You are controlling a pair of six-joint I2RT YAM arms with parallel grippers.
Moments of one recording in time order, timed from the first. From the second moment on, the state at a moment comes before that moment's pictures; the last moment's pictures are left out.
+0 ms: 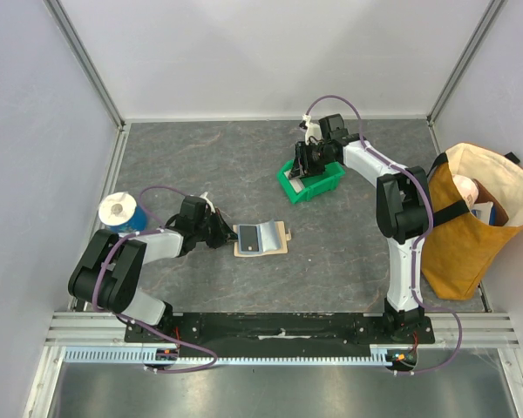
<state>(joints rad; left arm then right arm) -0.34 1.50 0.50 0.17 0.36 -0.78 0.30 2.16 1.71 -0.50 -0.54 0.13</state>
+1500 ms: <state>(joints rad) -0.34 1.50 0.50 0.18 0.37 -0.78 0.30 2.15 1.74 -0.54 -0.45 0.12</state>
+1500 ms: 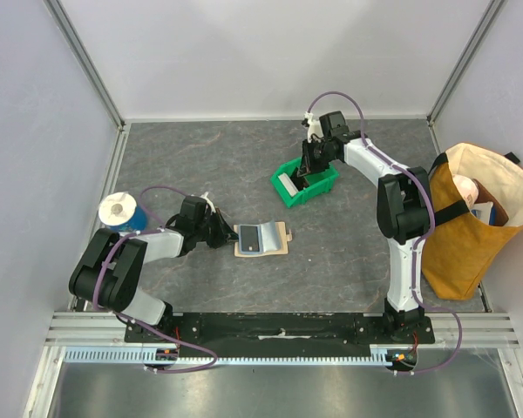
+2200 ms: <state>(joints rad) -0.34 1.51 0.50 0.20 0.39 -0.78 0.42 2.15 1.73 -0.58 -0.10 0.02</state>
